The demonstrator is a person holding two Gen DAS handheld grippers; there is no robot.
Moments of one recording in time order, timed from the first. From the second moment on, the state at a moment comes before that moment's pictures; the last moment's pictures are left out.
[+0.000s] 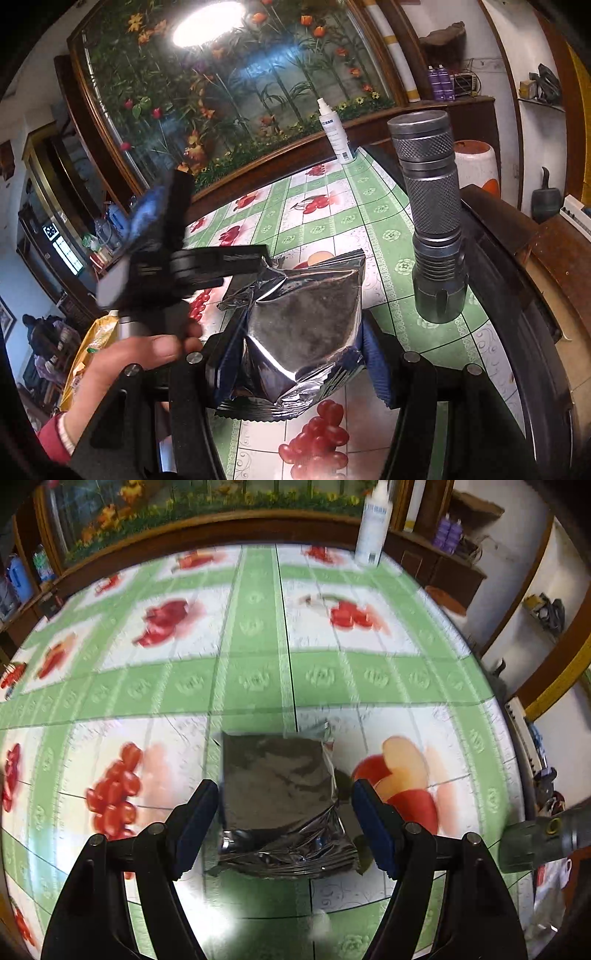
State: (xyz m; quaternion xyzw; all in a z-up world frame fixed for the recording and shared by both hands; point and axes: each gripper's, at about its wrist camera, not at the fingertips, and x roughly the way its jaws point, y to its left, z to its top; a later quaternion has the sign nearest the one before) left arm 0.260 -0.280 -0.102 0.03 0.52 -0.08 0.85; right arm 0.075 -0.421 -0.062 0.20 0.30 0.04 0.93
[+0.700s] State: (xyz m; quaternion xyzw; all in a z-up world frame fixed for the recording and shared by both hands) left arm 0.146 -0.117 -0.045 -0.01 0.41 0.01 0.91; right arm 0.072 -0.352 -0.056 0.18 0.30 0.13 0.93
